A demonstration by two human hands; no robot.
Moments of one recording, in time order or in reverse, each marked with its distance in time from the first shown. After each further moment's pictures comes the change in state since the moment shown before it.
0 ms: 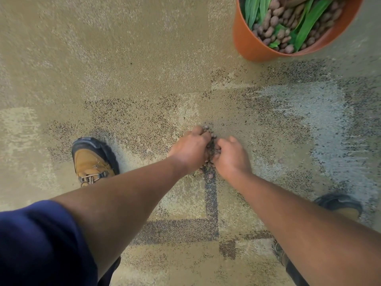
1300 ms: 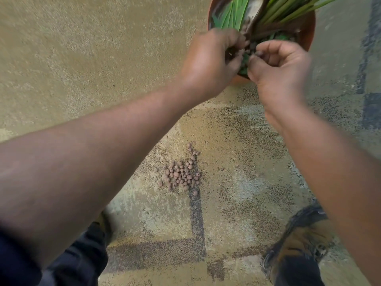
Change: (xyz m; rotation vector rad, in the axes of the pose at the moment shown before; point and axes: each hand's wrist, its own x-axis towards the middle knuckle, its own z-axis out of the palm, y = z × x) left_hand 0.107 0.095 -0.161 -0.323 0.628 0.298; right_hand 0.061 -0.022 -0.200 0.940 0.630 -0.176
